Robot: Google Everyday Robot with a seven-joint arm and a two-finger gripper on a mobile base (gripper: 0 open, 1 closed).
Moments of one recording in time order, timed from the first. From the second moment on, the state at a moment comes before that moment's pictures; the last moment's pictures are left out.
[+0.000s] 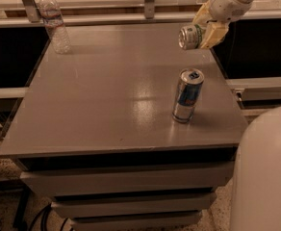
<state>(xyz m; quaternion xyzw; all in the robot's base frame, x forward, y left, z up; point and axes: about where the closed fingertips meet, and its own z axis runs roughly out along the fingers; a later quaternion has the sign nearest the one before) 0.702 -0.189 0.945 -0.76 0.59 -0.05 0.26</state>
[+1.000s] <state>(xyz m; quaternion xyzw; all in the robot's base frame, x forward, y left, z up) 0.677 -0.187 0.943 -0.74 0.64 -0.08 0.22</state>
